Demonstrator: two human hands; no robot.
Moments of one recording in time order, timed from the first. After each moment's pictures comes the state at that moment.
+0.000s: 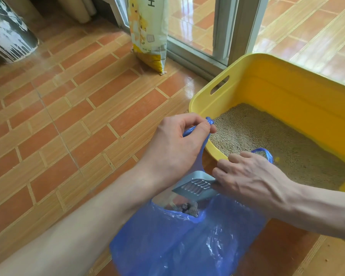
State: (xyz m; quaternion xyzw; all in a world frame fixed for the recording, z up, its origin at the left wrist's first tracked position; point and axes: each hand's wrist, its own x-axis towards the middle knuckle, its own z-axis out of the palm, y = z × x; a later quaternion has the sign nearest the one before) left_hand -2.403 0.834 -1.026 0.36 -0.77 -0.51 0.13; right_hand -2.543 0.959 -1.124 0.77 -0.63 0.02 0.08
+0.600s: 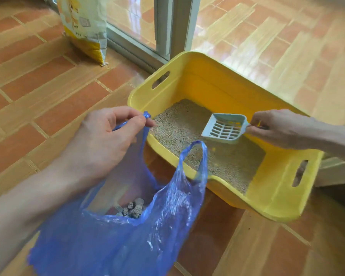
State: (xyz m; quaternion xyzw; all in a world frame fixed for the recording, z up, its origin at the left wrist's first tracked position) left_hand -2.406 0.829 -1.040 0.35 -0.74 -0.55 0.14; right_hand -2.705 1.032 -1.054 0.44 -0.87 -0.08 -0.21
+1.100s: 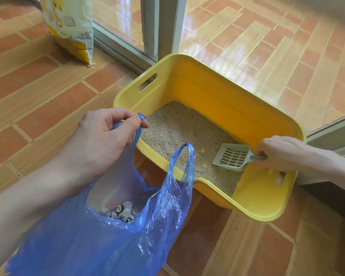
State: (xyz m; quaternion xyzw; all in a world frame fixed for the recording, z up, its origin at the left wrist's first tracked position) left_hand -2.425 0.830 -1.047 0.34 -0.74 -0.56 0.14; right_hand -2.725 1.087 -1.095 0.47 -0.82 -0.27 -0.18
